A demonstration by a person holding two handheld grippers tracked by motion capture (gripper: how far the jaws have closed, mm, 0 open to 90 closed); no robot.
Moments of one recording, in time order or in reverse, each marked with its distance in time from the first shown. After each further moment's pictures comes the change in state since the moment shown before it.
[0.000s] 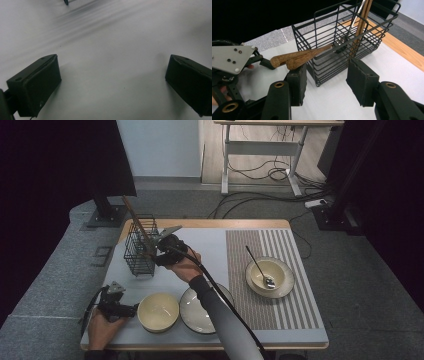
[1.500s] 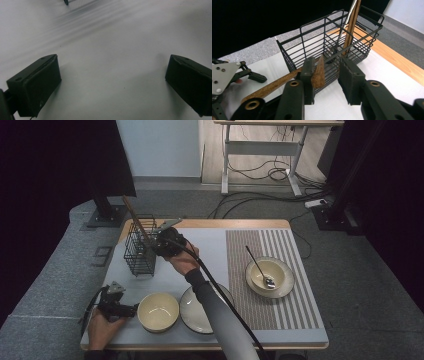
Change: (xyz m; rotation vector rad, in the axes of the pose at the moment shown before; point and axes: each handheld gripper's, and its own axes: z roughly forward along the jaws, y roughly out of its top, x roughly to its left) left arm 0.000 0.000 0.000 0.000 -0.001 -0.001; right arm -0.013 0.013 0.008 -0.046 -0.044 0.029
